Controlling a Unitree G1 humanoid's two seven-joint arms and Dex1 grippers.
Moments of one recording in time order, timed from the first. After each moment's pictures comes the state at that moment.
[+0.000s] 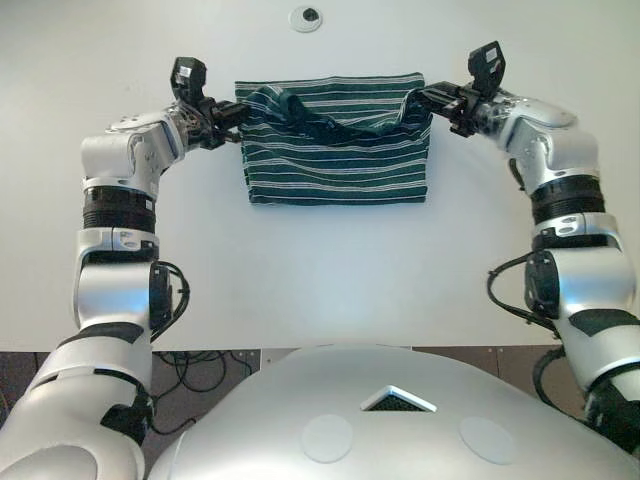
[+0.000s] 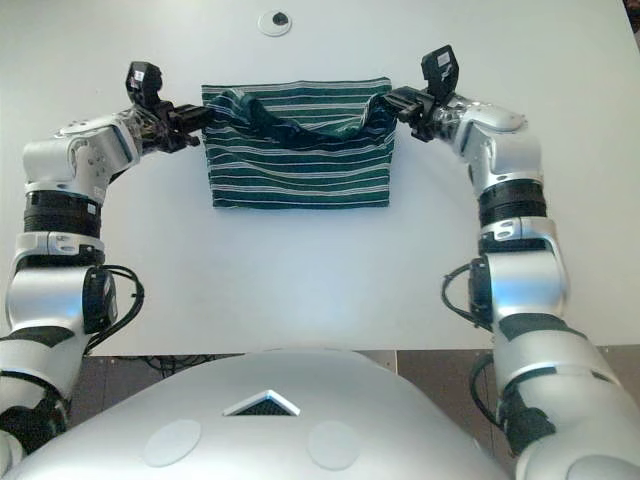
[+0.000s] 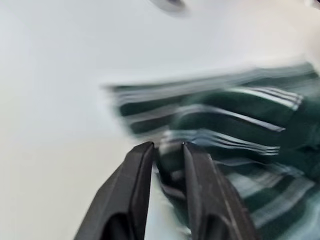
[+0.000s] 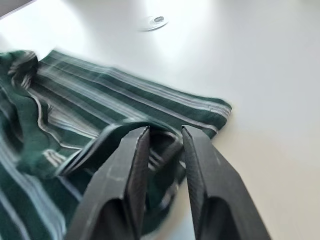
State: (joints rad) left arm -0.61 0.45 0.05 0.69 -0.38 0.63 -0.50; right arm -0.69 -0.36 0.02 0.84 0.28 0.32 0.69
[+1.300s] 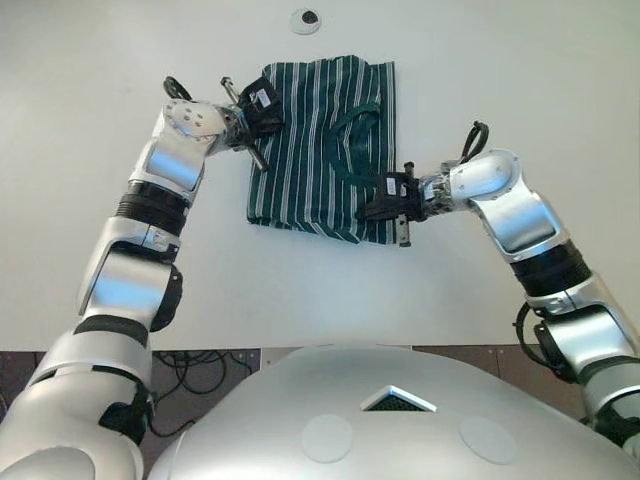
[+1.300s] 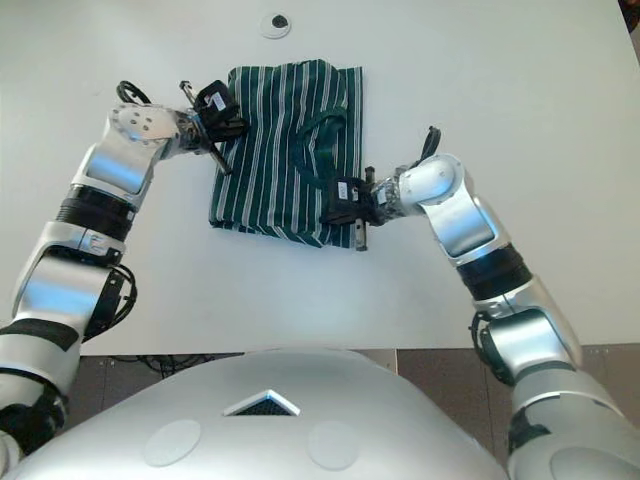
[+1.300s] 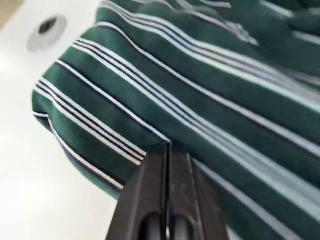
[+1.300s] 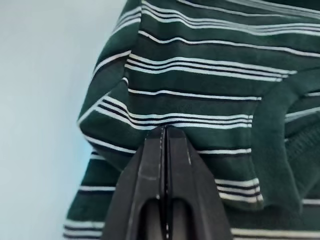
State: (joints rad) left arm -0.60 0.45 -0.36 0.58 0.04 0.22 -0.72; right arm -0.32 -0.51 0.46 0.00 -0.01 0.37 1.14
